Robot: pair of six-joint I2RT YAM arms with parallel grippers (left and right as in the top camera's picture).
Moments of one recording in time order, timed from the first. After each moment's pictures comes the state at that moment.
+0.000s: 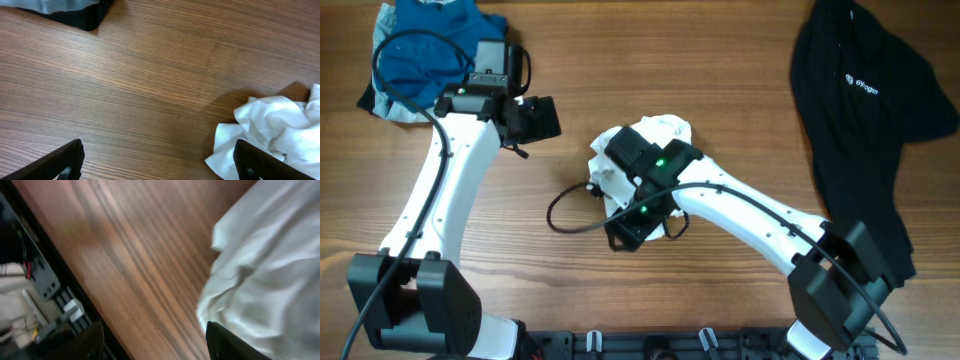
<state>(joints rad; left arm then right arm) -0.10 1.65 1.38 -0.95 -0.09 -0.34 0.79 1.81 1.34 -0.97 -0.43 -0.05</state>
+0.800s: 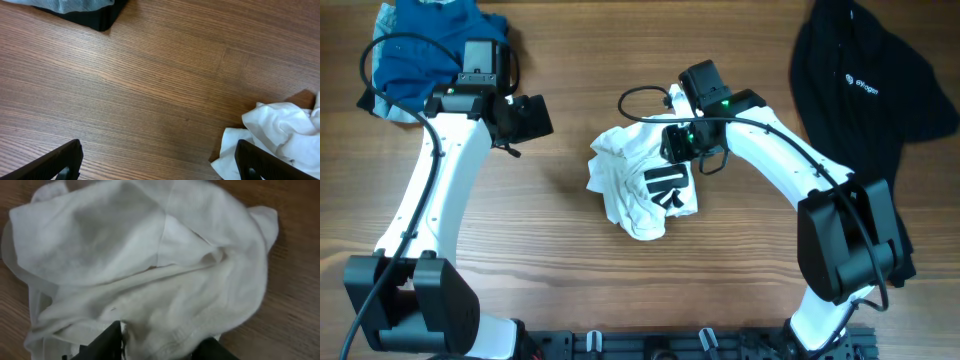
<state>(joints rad) -0.06 1.65 1.38 -0.95 -0.09 -0.34 0.42 1.92 1.37 -0.71 -0.26 0.16</state>
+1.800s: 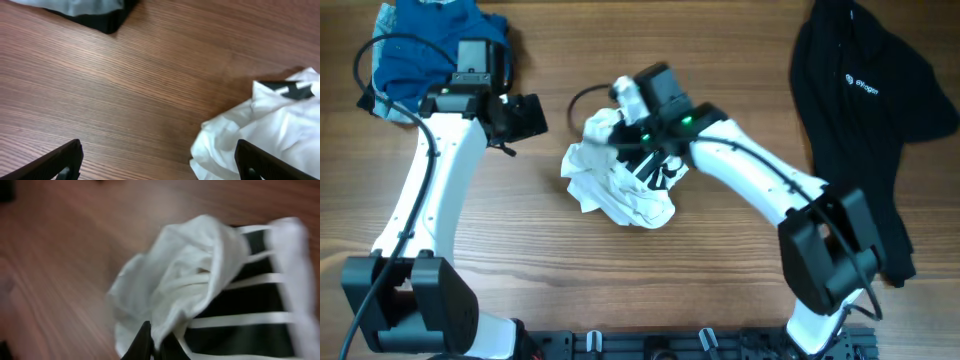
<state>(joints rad) -0.03 1.65 1.38 -0.95 -0.09 -0.34 0.62 1.92 1.40 -0.44 -0.38 0.20</state>
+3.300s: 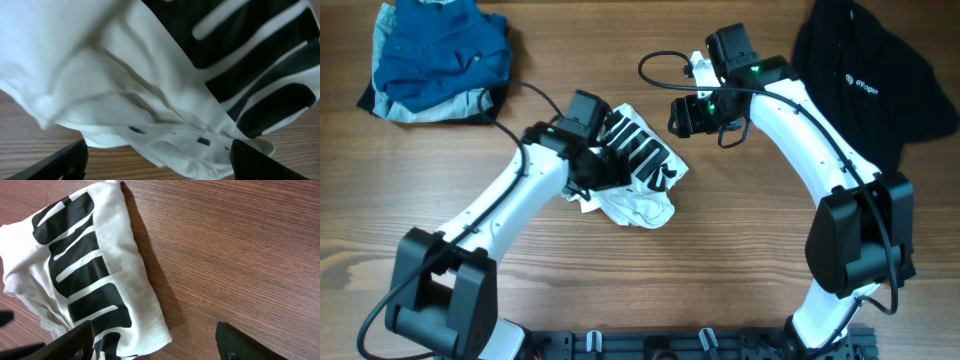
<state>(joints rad) -0.42 1.67 1.14 -0.81 0.16 -0.57 0.32 1.93 1.57 -0.90 -0.27 0.10</state>
